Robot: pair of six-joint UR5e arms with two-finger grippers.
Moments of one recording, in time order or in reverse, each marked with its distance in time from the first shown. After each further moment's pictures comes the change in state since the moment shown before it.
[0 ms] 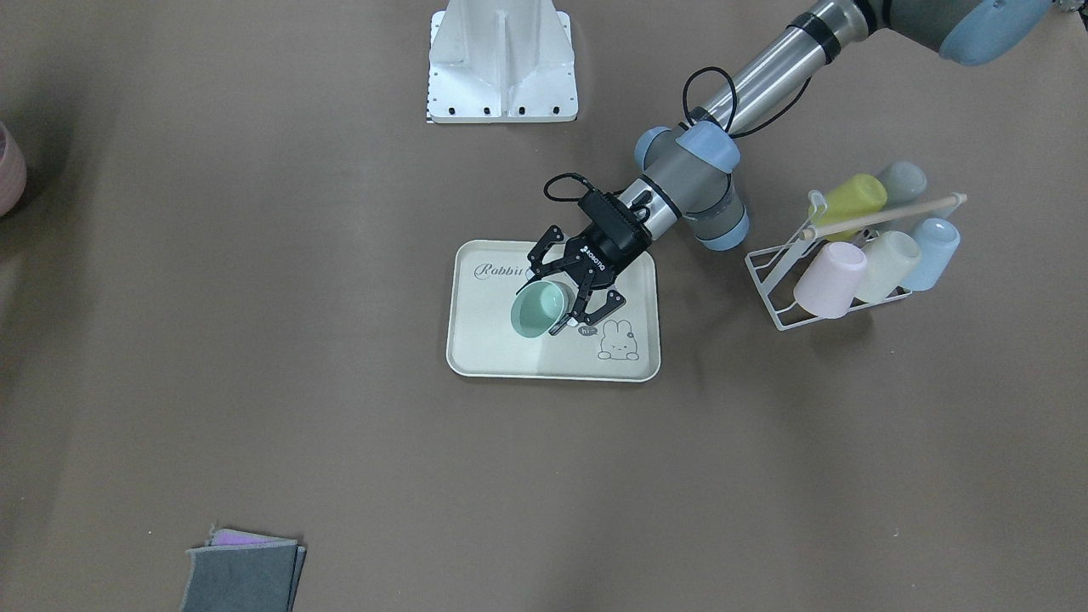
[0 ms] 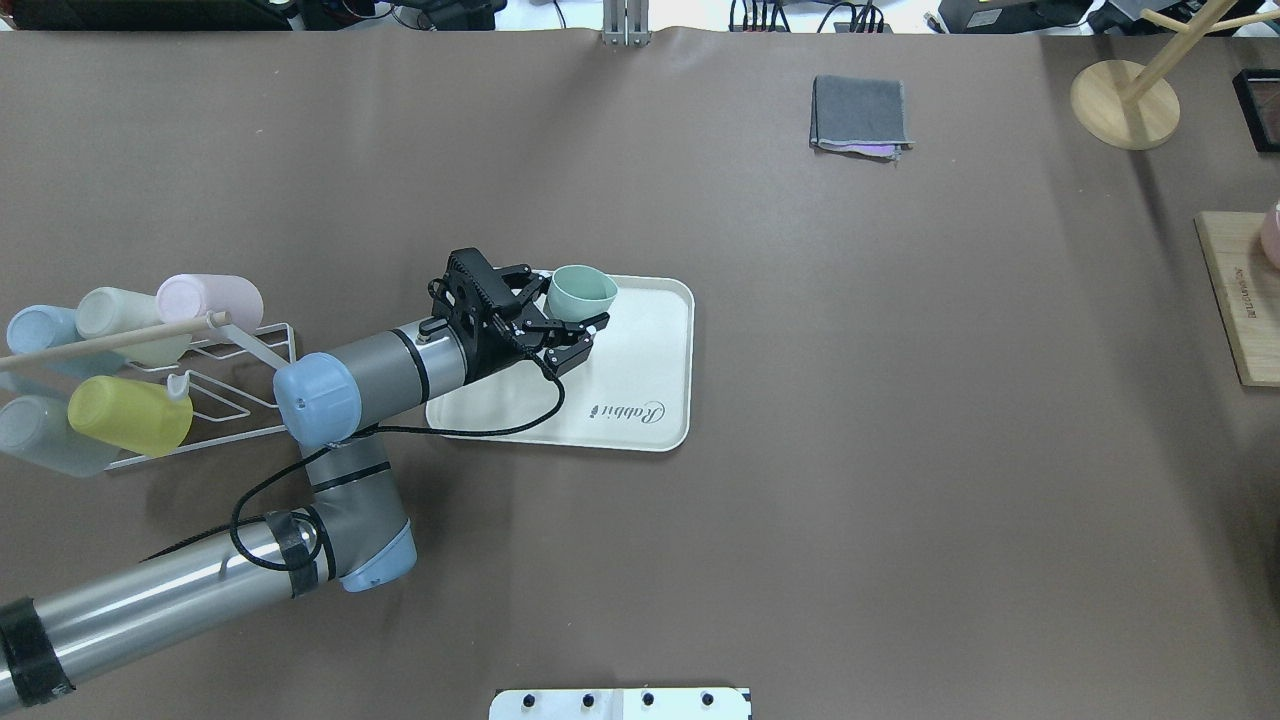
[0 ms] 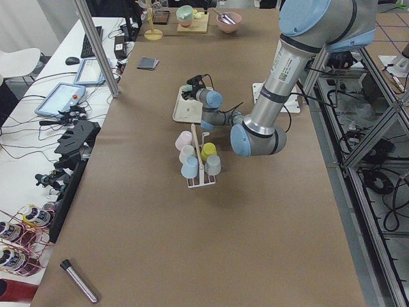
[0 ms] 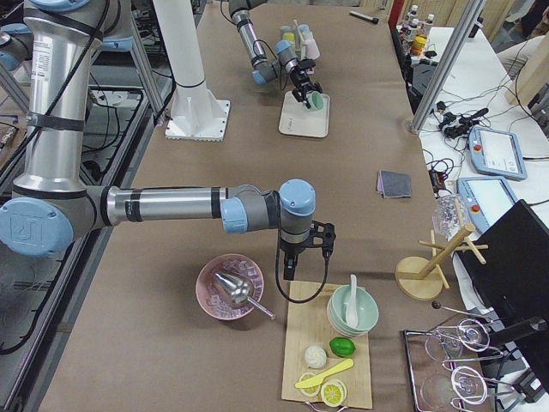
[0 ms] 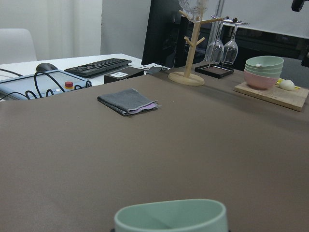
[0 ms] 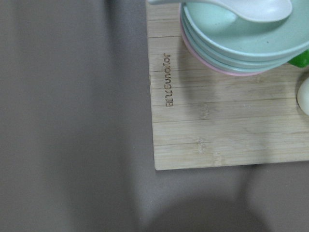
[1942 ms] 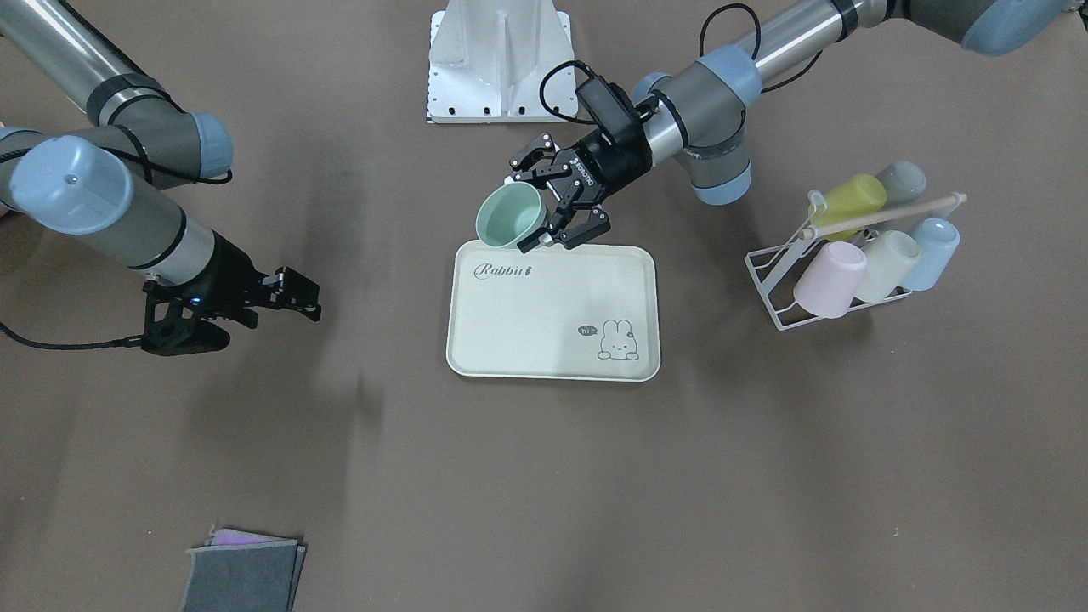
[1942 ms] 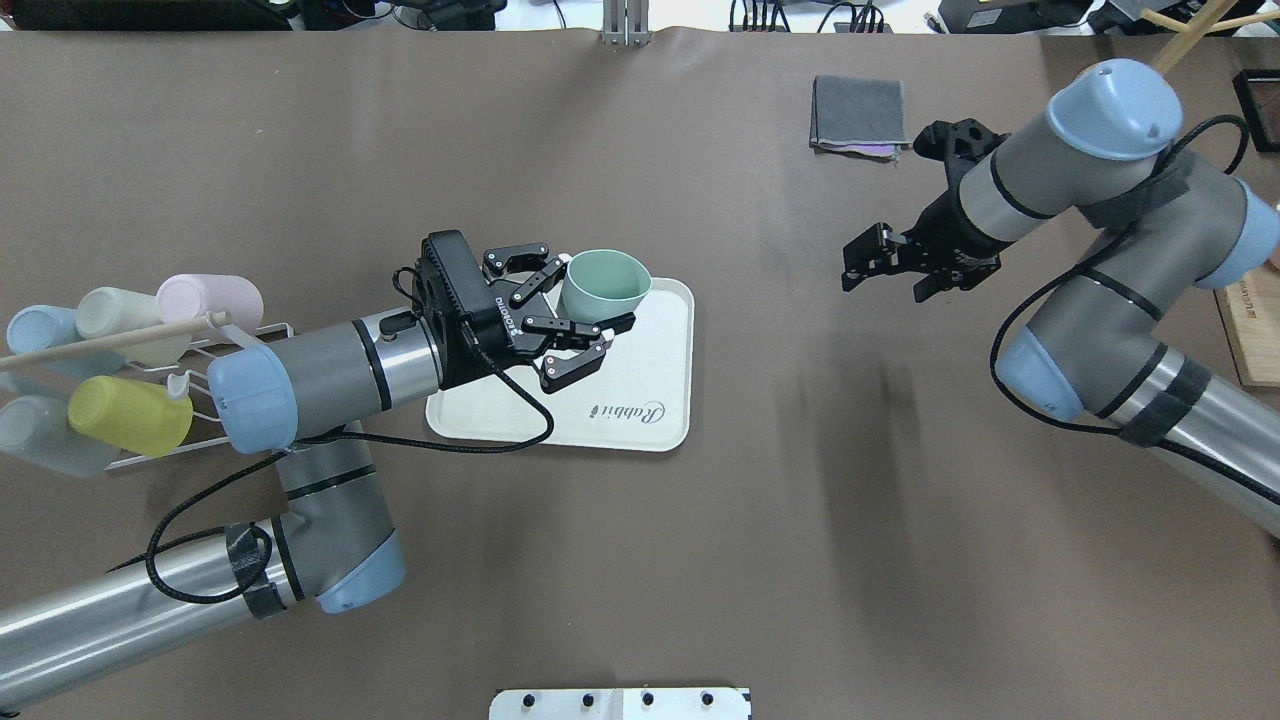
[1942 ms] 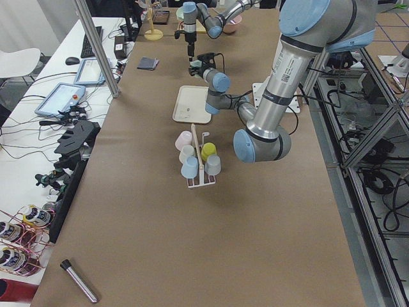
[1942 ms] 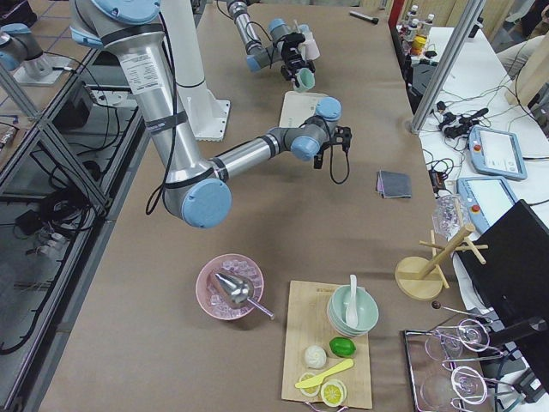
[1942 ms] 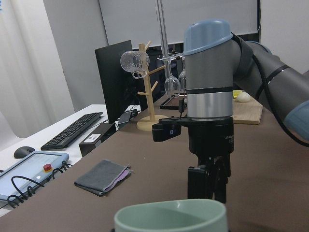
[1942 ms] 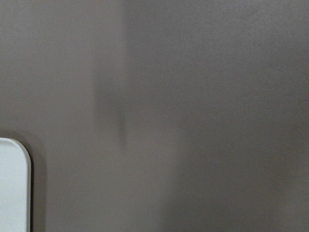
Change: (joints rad) left arm -0.006 0.077 -0.298 0.030 -0.087 0.080; right arm -0.554 0.516 -0.175 0.392 -0.026 0.764
